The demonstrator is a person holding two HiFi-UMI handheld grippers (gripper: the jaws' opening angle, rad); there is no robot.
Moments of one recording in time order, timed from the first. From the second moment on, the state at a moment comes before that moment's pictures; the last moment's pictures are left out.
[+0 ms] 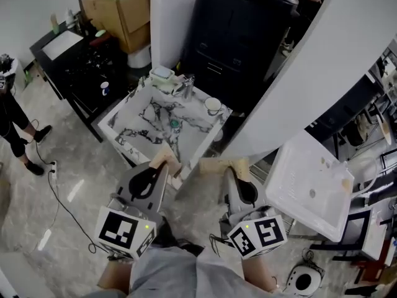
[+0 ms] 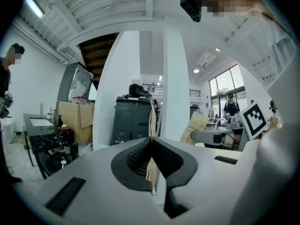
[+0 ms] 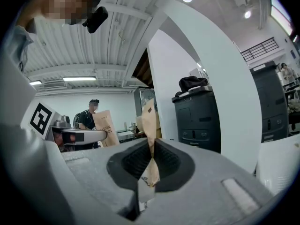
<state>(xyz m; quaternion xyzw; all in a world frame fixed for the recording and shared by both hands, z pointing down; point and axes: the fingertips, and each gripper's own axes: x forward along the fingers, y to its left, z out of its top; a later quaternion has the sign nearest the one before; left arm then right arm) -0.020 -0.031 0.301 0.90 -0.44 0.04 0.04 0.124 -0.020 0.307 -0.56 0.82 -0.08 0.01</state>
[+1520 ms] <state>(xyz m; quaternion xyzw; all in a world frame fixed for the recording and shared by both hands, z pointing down) -0.053 -0.195 0.321 0.94 -0.32 0.03 0.07 0.085 -0.150 0.318 -0.66 0.74 -0.10 -0.01</state>
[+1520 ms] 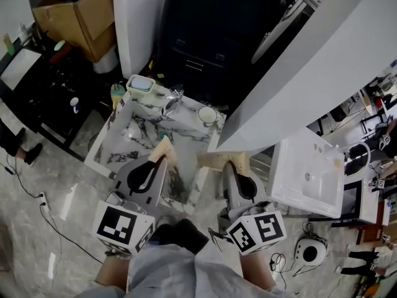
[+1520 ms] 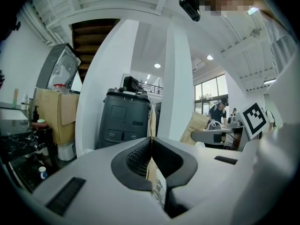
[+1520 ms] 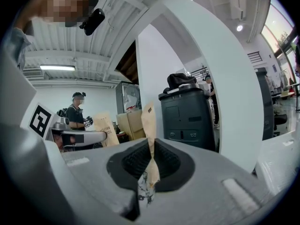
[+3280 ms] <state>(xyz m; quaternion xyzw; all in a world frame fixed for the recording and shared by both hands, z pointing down) -0.099 -0.213 0.316 0.87 -0.48 0.05 0.08 0.185 -0.318 0.378 -0.66 0.74 -0.11 -0.04</state>
